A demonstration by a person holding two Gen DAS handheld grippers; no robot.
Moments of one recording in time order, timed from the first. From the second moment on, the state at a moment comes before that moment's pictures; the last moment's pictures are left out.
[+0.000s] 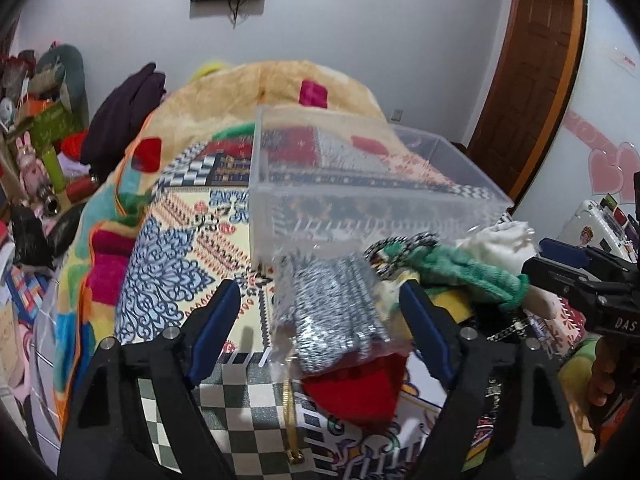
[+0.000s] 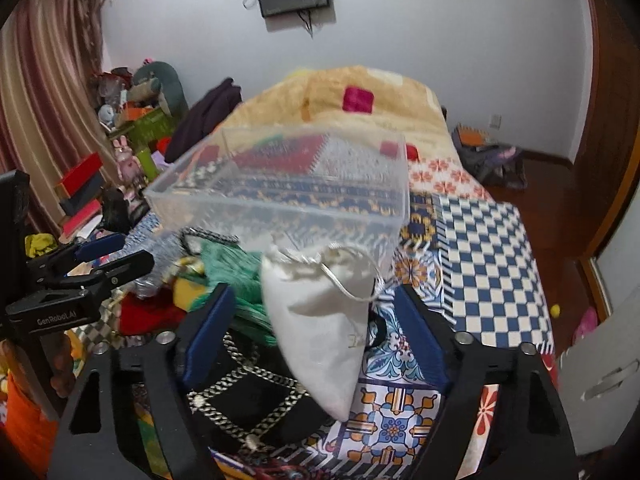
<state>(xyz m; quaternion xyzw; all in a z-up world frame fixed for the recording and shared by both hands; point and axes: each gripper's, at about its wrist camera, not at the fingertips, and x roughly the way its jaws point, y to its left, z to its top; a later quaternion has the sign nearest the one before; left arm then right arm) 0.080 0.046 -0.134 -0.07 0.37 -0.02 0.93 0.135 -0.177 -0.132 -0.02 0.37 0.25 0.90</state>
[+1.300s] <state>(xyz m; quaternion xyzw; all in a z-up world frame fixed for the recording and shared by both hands) 0.071 0.045 -0.046 -0.02 0.27 -0.02 0.96 0.128 -0.188 -0.057 0.02 0.28 0.28 0.92</state>
